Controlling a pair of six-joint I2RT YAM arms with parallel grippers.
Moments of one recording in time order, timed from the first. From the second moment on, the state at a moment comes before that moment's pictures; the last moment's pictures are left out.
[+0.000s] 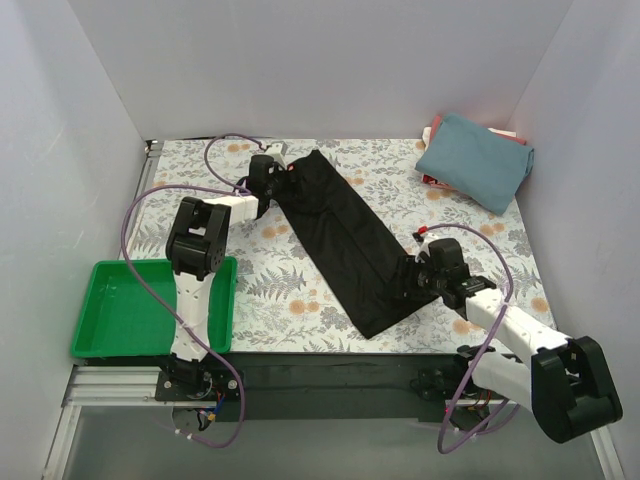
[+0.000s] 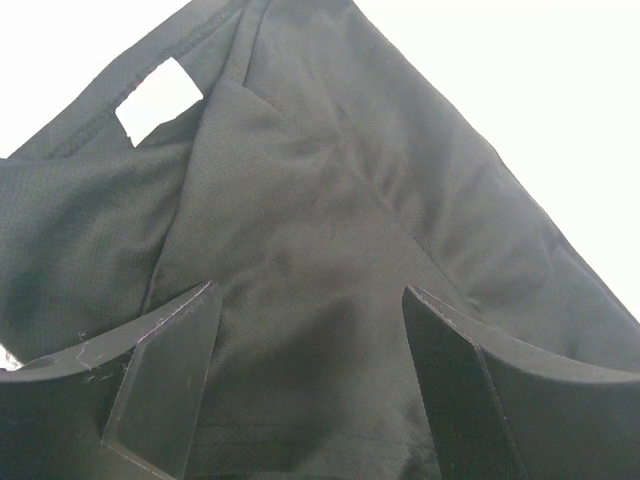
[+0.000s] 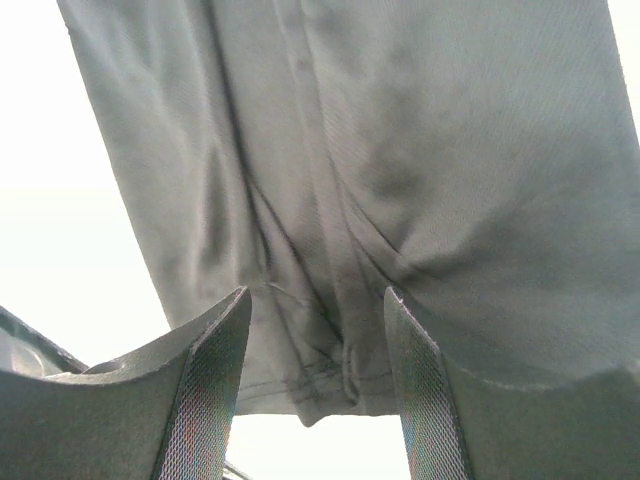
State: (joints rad) left arm -0.30 2.26 1.47 0.31 0.26 -0.34; right arm 0.36 1.09 0.41 -0.15 -0.31 0.41
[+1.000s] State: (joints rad) left arm -0.34 2.15 1.31 0.34 0.20 -0.67; right arm 0.37 1.00 0.37 -0.26 -0.31 0.36
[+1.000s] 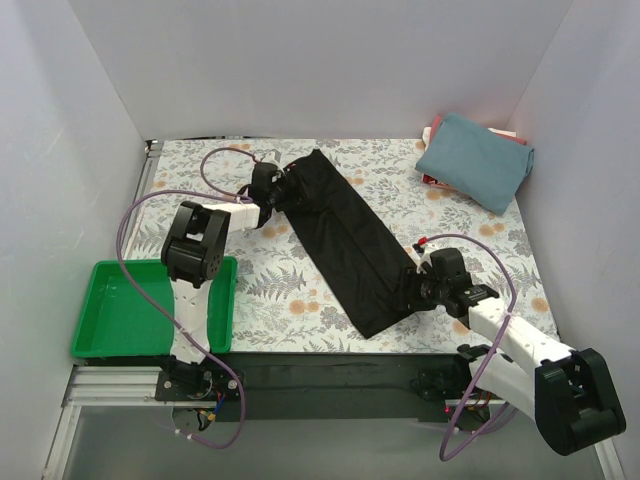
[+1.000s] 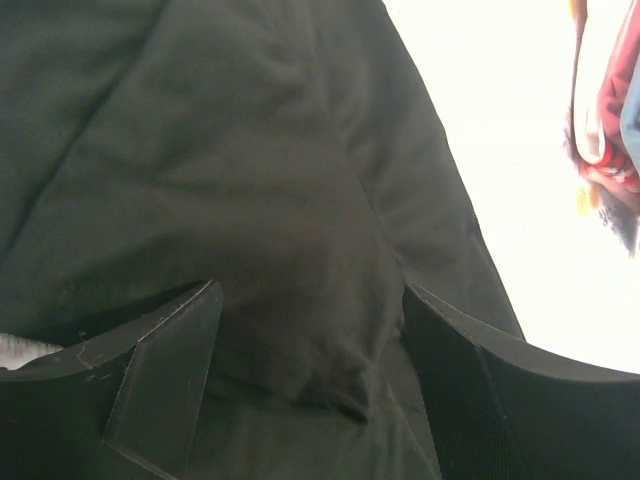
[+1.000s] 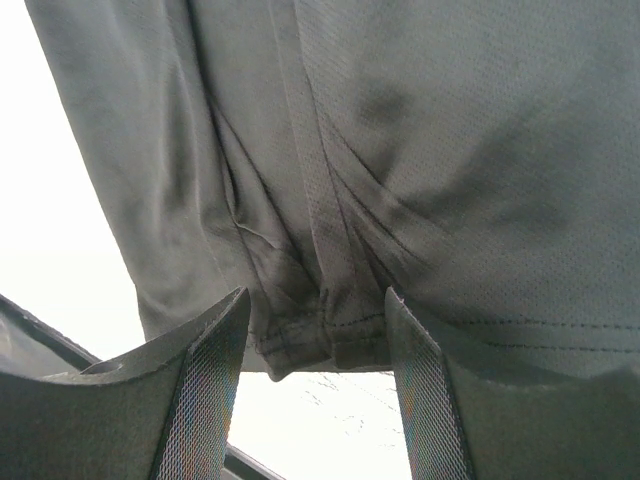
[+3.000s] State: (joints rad) left arm -0.33 2.42 1.70 0.28 0.55 -0.24; right arm 0.81 1.27 0.47 0.01 -0.27 0.65
